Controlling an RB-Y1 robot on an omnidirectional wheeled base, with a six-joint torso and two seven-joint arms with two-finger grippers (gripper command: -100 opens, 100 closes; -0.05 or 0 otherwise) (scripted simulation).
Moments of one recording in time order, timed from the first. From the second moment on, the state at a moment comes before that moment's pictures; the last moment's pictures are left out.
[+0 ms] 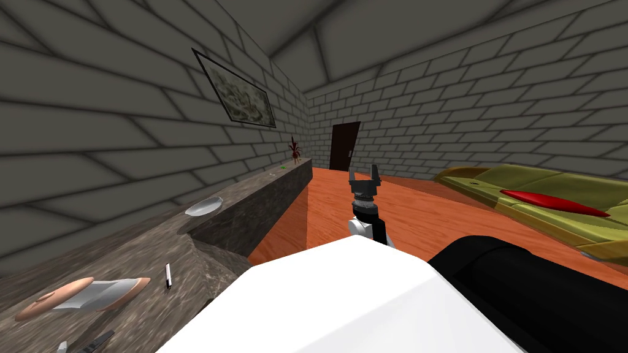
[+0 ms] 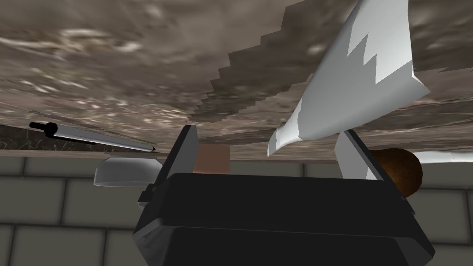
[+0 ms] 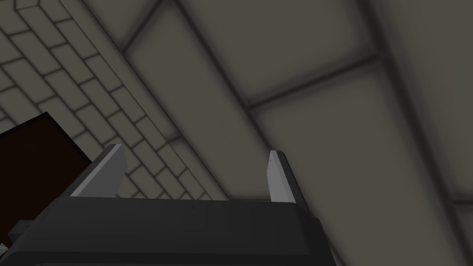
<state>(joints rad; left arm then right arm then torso) 0.57 1.23 -0.21 -0.88 -0.45 -0.13 0.70 0.46 0.02 0.04 -2.38 -0.10 -0.61 -0.16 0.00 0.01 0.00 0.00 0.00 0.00</state>
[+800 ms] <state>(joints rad) 0.55 1.23 -0.22 -0.87 -0.53 -0.10 0.80 0.46 0.02 0.04 -2.38 -0.10 -0.61 -0.16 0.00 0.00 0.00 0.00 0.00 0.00</state>
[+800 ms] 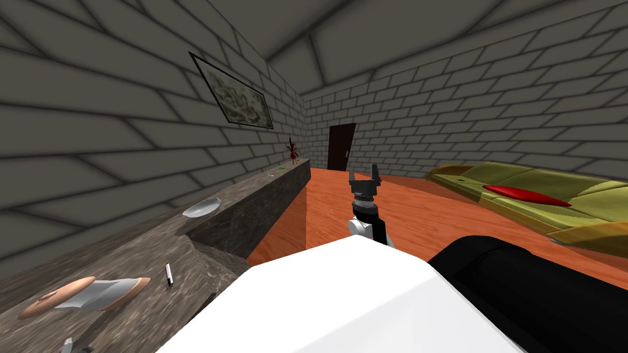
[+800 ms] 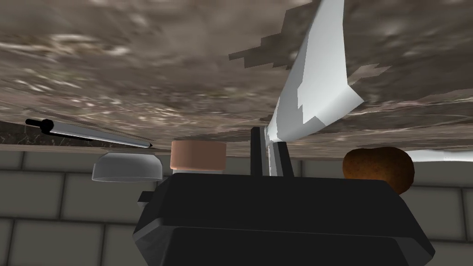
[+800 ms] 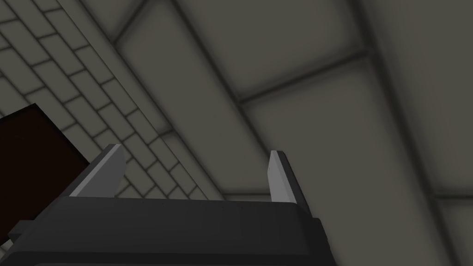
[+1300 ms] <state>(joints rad) 0.56 1.23 -0.21 -0.88 -0.48 -0.11 0.75 0.46 0.02 0.04 -2.38 -0.10 -0.61 -0.16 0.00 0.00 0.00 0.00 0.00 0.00</state>
